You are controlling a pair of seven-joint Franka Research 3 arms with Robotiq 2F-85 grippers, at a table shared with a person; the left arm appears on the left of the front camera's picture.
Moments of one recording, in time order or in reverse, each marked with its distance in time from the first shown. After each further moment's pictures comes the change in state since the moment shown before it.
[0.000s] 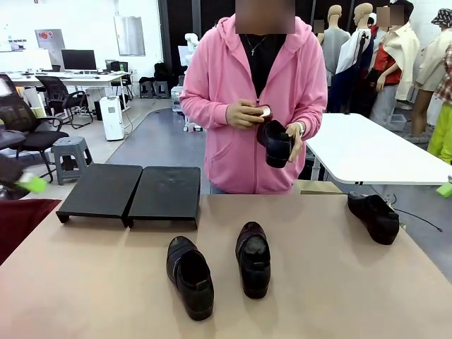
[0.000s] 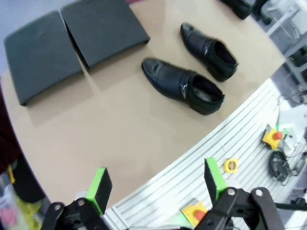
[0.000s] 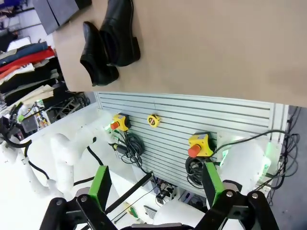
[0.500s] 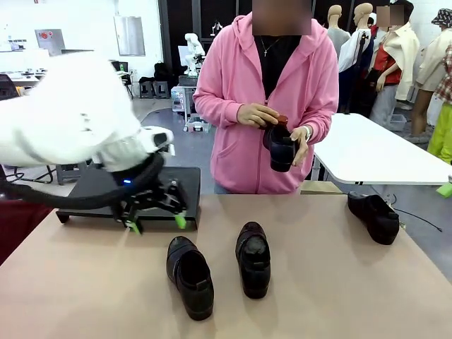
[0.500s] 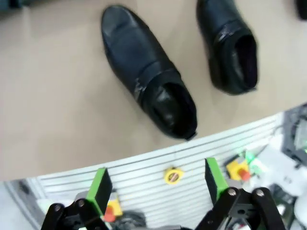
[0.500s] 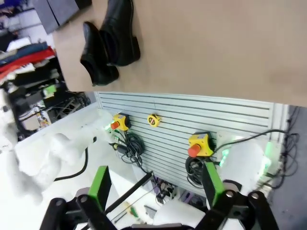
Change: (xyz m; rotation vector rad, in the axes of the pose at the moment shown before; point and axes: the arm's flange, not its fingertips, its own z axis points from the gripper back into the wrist) left arm 0.098 -0.124 -0.227 0.126 0.418 0.470; right arm 0.000 0.000 0.000 0.000 0.001 -0.001
